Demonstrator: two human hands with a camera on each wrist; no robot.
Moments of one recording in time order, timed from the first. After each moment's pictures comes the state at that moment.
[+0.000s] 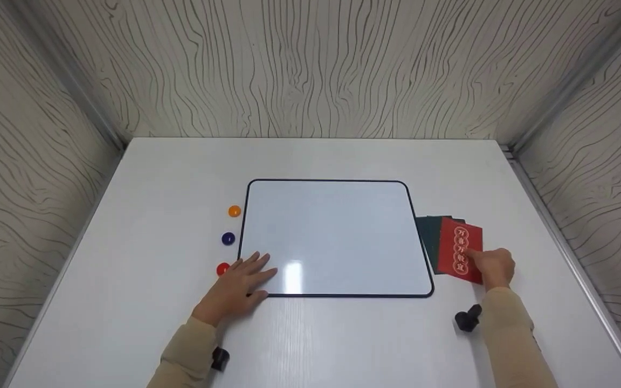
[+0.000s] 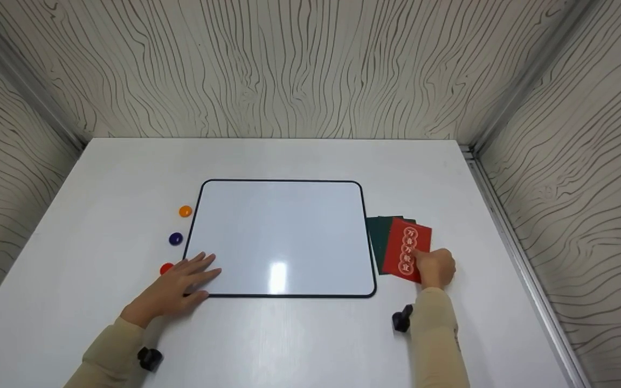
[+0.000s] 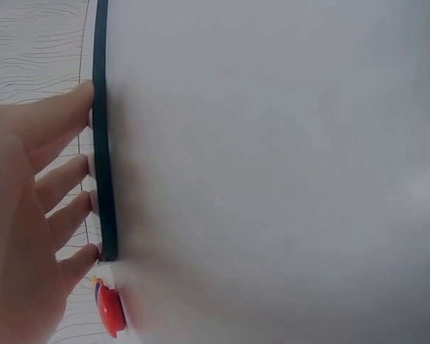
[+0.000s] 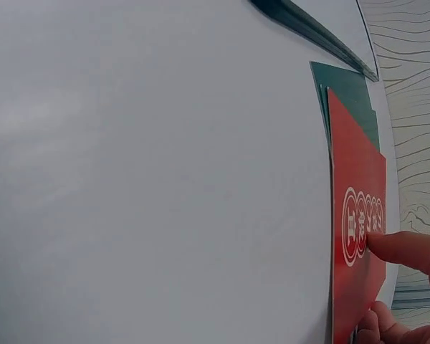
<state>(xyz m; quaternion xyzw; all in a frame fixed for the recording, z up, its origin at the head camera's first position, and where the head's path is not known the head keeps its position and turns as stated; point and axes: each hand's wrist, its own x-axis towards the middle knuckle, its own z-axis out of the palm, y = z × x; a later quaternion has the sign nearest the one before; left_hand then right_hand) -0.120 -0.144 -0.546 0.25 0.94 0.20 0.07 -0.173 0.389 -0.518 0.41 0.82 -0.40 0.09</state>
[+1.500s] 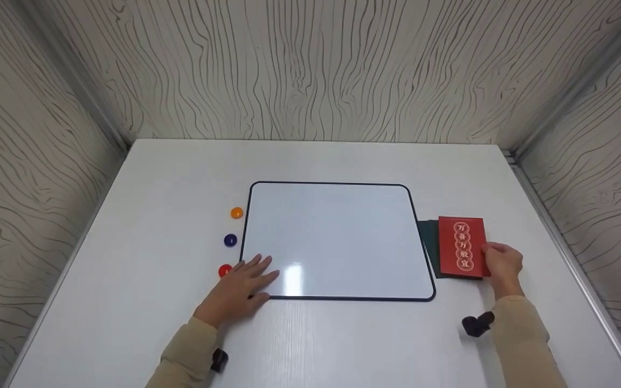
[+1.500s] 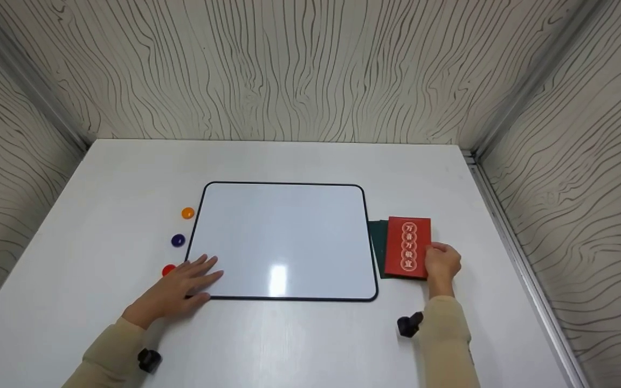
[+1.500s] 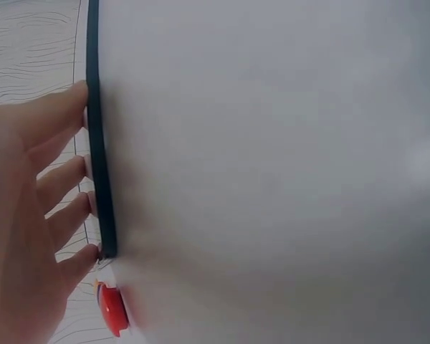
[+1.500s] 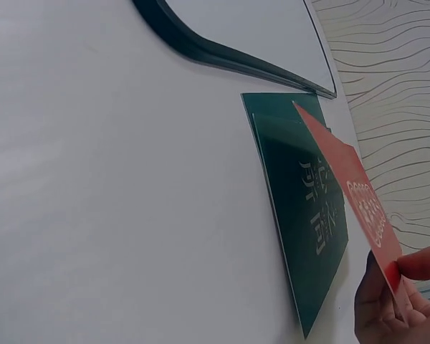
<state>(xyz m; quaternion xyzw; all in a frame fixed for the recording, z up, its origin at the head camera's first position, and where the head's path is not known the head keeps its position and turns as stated) -0.121 -0.145 -0.544 0.27 0.94 0.18 0.09 -0.181 0.394 -0.507 0.41 0.76 -0.50 0.04</state>
